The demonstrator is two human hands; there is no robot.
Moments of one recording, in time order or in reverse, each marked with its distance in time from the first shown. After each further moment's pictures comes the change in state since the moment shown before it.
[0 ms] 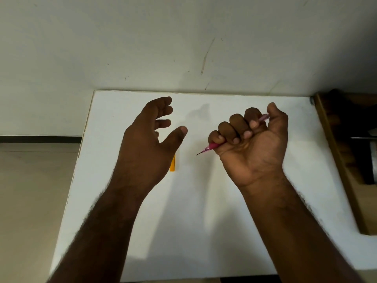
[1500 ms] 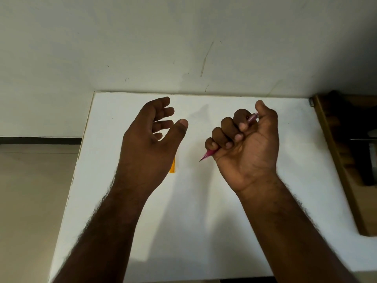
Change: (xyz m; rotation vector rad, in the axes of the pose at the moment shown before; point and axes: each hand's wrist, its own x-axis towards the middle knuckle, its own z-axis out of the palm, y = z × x) left_hand -0.003 0.012 0.008 -0.102 0.091 -0.049; right_hand -0.004 0.001 0.008 -0.183 0.026 0.005
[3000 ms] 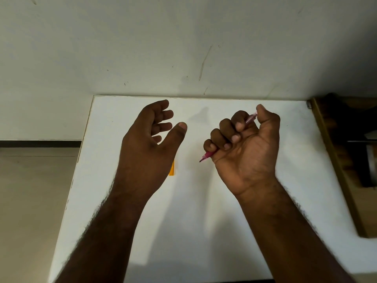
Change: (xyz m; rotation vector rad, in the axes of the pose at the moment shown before) left_hand 0.000 0.000 0.001 0.000 0.003 0.008; right_hand -0.001 -0.002 0.000 0.028 -0.038 -0.001
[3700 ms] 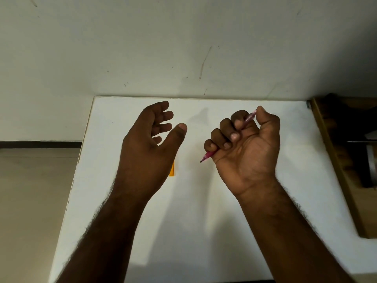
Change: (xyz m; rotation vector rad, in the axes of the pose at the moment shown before) left_hand -0.001 0.000 0.001 -0.001 -0.001 -0.006; right_hand 0.001 -0.001 -0.001 0.003 -0.018 -0.018
